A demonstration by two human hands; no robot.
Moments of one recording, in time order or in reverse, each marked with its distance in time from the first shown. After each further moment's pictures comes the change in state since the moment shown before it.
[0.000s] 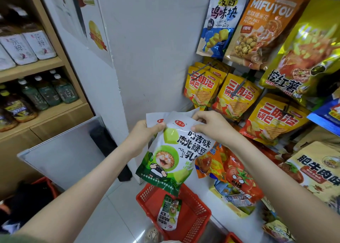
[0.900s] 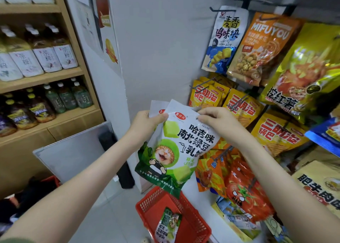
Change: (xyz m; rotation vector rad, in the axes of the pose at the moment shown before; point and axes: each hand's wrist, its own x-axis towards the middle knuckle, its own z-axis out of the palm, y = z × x) left_hand -0.018 0.056 0.023 0.066 0.189 0.160; right_hand -0.015 -0.013 -0.049 0.255 0.055 -0.138
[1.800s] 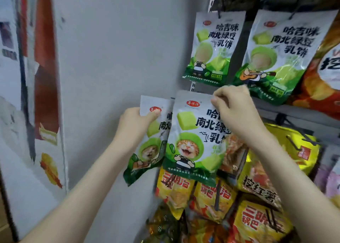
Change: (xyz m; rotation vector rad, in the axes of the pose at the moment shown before) left_hand 0.202 0.201 -0.008 -0.025 -0.044 0.410; right_hand 0.147 -0.171 -0.133 -0.761 0.799 -0.331
